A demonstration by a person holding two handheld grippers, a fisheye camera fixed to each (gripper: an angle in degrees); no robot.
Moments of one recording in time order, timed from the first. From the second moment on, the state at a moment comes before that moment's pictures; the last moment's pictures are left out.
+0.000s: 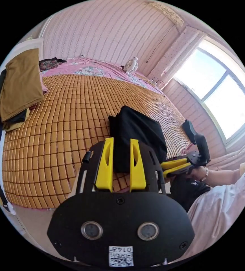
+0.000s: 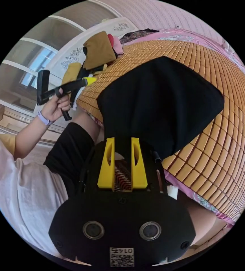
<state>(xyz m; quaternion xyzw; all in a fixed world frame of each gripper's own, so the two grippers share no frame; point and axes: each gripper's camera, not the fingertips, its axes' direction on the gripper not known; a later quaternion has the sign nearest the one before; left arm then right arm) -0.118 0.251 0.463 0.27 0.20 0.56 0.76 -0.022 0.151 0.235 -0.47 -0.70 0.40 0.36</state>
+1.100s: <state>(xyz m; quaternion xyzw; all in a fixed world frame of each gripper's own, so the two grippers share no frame) -0.049 0.266 0.532 0.11 0.15 0.53 0.83 0.015 0.180 0.233 -0.58 -0.49 0.48 0.44</state>
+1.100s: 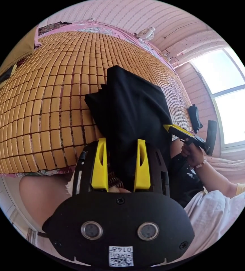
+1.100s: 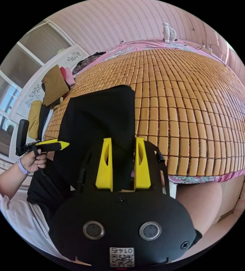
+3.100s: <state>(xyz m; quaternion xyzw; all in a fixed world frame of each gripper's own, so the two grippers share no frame) -0.204 0.255 0.491 0.18 0.34 0.52 0.76 0.247 0.284 0.000 -0.67 -0.22 0.55 0.44</state>
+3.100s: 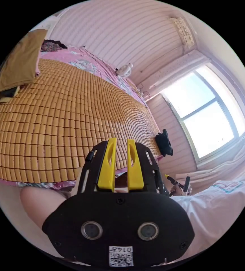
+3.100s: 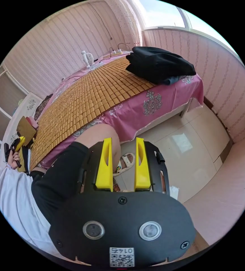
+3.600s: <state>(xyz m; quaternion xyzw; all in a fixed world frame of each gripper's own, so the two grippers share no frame) -0.549 0.243 0.506 0.48 0.31 0.23 0.79 0.030 0.008 0.267 -0.33 -0.66 0.41 0.53</state>
